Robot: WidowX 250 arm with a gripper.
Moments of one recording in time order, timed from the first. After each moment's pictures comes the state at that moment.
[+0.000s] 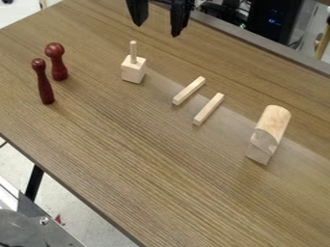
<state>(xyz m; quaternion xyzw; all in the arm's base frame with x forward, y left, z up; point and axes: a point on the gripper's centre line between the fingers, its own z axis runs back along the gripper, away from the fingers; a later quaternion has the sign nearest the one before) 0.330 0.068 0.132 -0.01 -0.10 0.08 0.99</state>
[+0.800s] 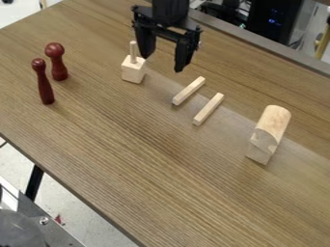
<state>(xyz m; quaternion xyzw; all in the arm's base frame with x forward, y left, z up) 0.330 0.053 0.080 0.00 -0.05 0.03 1.00</state>
